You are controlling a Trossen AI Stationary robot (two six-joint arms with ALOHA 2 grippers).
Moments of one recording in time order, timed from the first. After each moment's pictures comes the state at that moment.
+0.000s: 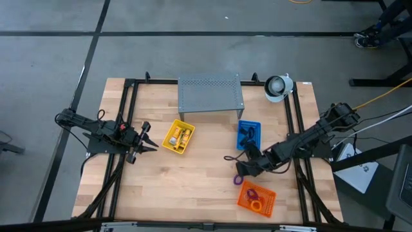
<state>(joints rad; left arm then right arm) -0.31 0.00 0.01 0.03 -0.06 -0.01 0.52 1.50 0.69 -0.30 0.07 1.82</state>
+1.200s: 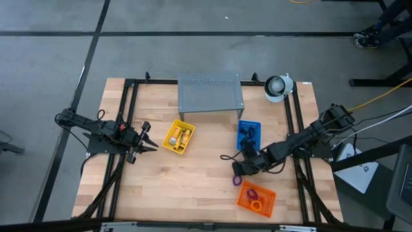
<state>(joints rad) -0.31 0.00 0.01 0.03 -0.06 -0.01 0.49 1.58 0.69 -0.21 0.05 1.80</state>
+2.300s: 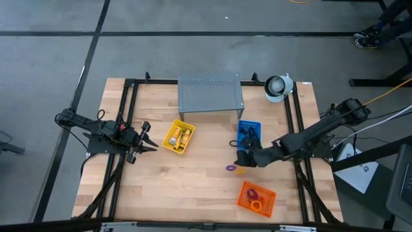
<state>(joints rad) -0.31 0.00 0.01 0.03 -0.06 -0.01 0.49 1.29 0.69 -0.13 0.26 1.77</state>
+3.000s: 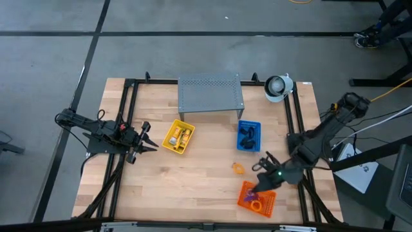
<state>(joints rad) -0.31 0.00 0.01 0.03 -0.06 -0.01 0.82 1.18 0.69 -0.06 0.19 1.87</state>
